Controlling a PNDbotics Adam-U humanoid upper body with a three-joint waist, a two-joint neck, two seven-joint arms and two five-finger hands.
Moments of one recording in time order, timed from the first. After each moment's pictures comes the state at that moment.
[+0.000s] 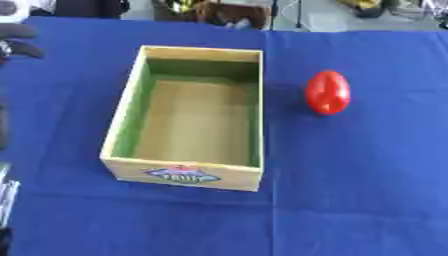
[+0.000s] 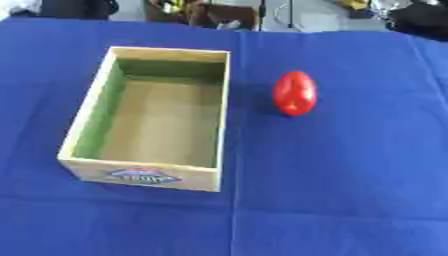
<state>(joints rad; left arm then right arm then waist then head) -0.43 0.32 0.05 -1.98 -0.04 -0.19 0.19 -0.87 -0.86 0.18 -1.61 0.73 0.25 0.36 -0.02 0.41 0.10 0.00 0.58</state>
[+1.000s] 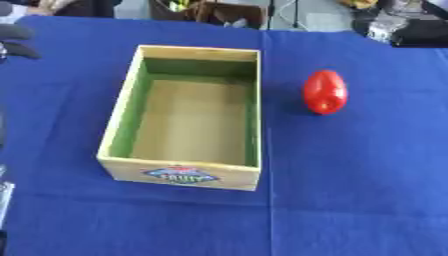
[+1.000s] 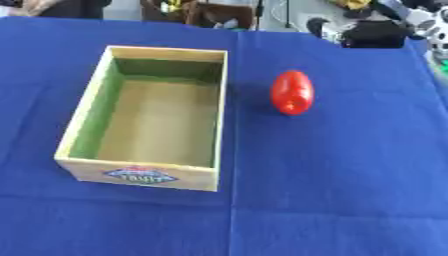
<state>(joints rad) -0.43 0.32 0.05 -1.98 -0.03 -0.19 0.18 -0.92 -0.79 0.22 -1.51 0.73 0.19 0.47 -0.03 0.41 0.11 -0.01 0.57</state>
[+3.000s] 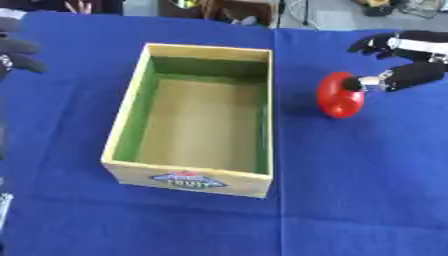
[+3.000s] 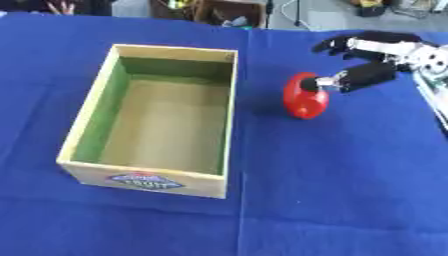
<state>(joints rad) -0.44 0.32 0.05 -1.98 -0.03 -0.19 0.16 -0.92 -0.75 0.19 -1.39 0.36 0.09 0.69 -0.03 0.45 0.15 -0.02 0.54</state>
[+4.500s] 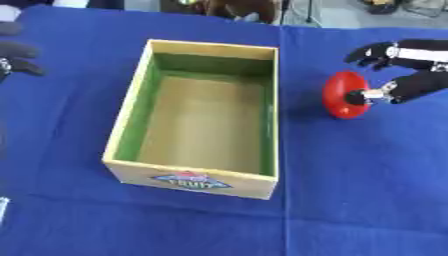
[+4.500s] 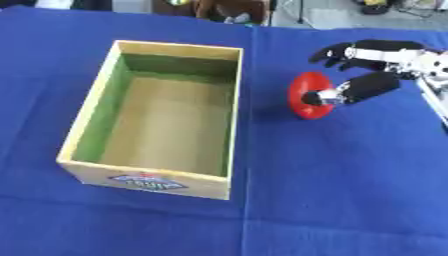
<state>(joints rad) -0.44 0.32 0.05 -1.98 -0.03 -0.18 0.14 -0.90 -0.78 0.22 -1.39 0.40 0.06 0.70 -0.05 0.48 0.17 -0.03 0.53</state>
